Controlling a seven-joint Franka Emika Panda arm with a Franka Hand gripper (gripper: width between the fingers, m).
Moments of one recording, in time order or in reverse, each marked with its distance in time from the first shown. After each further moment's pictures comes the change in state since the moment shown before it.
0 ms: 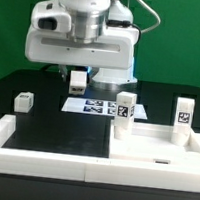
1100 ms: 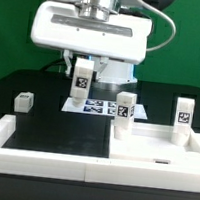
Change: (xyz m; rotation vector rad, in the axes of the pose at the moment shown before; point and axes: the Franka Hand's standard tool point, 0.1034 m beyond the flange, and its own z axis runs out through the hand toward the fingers) arm 0.065 0.001 -0.049 -0.131 0.685 0.087
